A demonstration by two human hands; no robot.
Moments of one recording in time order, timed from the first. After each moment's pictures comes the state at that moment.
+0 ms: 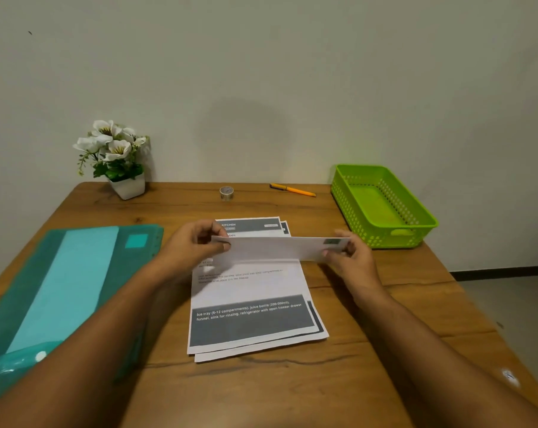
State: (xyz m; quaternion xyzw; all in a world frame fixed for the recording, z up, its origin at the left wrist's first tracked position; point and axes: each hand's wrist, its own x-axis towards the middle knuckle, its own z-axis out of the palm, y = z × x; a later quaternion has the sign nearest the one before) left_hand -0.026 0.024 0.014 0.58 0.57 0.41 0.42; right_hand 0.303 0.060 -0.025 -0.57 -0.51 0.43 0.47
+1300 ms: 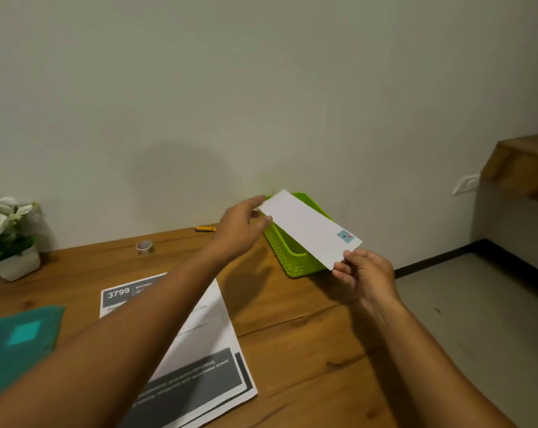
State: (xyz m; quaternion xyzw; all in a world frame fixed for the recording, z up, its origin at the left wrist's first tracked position) left_hand 0.191 0.158 0.084 0.73 0.50 0.38 0.26; right_hand 0.441 0.075 0.027 -0.54 -0.21 0.49 0.65
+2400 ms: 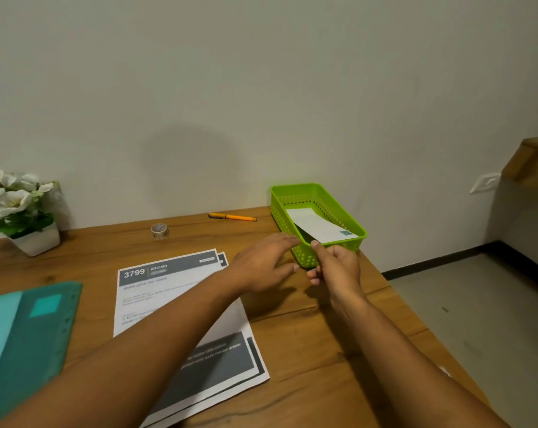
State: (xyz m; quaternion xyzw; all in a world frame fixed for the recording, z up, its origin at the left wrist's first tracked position) left_hand 0.193 0.120 0.028 0.88 0.42 0.16 0.14; right_hand 0.367 0.089 0.003 -0.61 -0.33 0.43 0.58
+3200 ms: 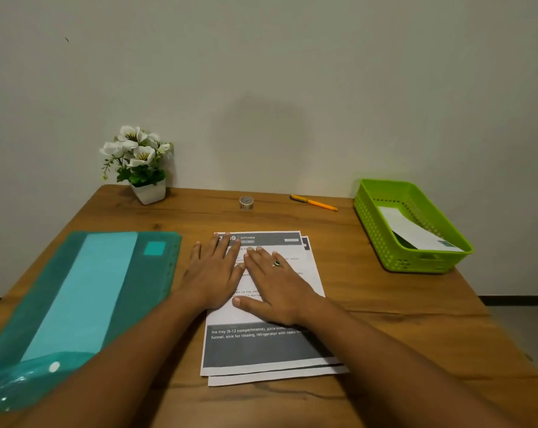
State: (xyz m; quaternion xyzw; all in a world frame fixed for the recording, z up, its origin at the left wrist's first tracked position) left_hand -0.028 0.042 -0.048 0.71 0.70 0.03 0.04; right_hand 0.169 0.075 -0.048 -0.34 -0.94 0.10 0.02
